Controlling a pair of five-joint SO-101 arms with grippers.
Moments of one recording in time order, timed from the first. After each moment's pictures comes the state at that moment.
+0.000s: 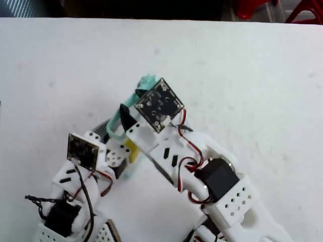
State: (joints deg) left arm 19.6 -104.5 80.9 42.9 3.9; right arm -44.0 -49.8 31.1 49.7 10.6
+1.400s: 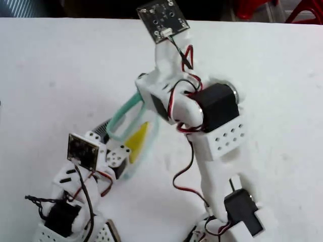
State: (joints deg) left arm 19.6 -104.6 81.0 42.9 3.9; right arm -34.2 -6.6 -38.7 97.1 3.6
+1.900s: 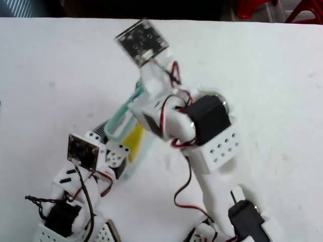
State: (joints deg) left arm 19.6 -104.8 81.3 42.9 3.8; right arm -41.5 -13.5 -26.9 97.2 10.2
